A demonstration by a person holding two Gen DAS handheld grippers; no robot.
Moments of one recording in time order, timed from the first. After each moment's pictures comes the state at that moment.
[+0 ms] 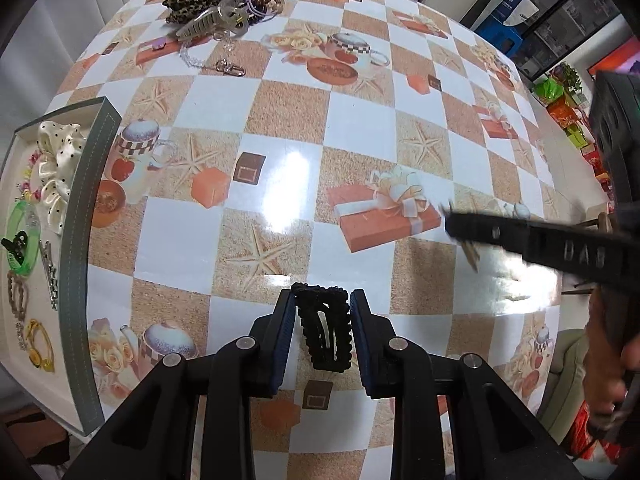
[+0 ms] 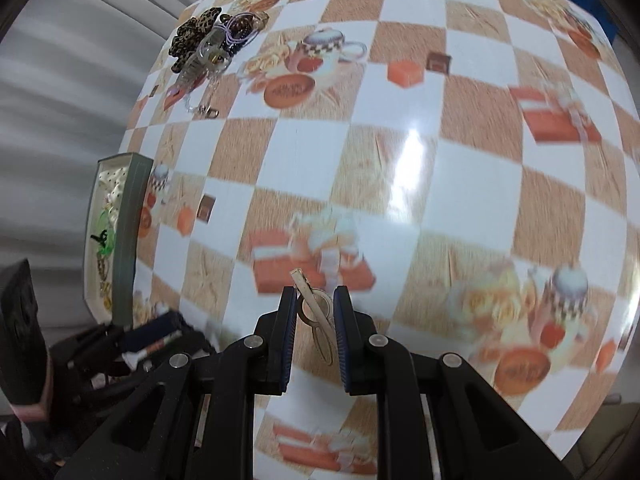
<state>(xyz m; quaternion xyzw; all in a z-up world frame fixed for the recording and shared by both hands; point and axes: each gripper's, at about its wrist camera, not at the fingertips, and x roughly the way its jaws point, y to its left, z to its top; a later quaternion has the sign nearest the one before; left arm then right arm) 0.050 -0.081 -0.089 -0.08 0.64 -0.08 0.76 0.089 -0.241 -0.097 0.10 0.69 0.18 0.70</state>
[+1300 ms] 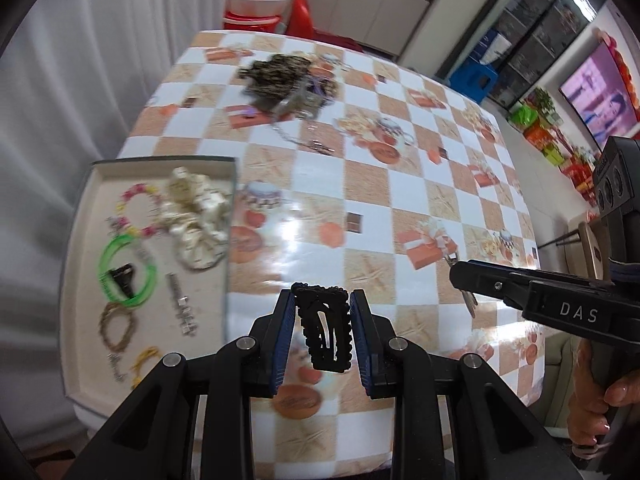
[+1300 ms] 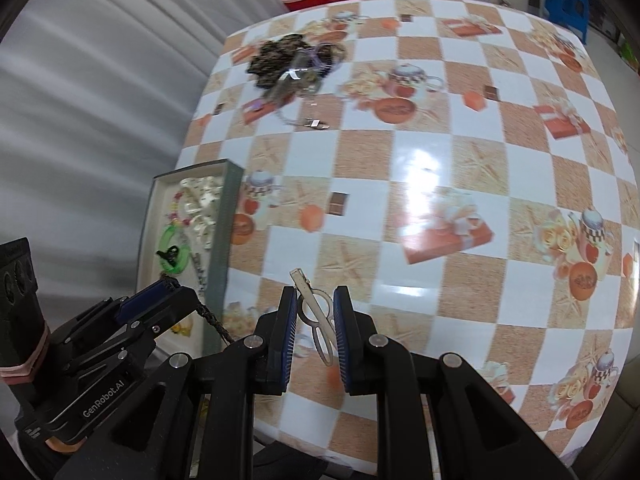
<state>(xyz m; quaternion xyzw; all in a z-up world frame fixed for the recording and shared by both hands) 0.014 0.056 -0.010 -0.09 0.57 -0.10 0.81 0.031 -0.127 -0.013 0.14 0.64 0.15 0.74</state>
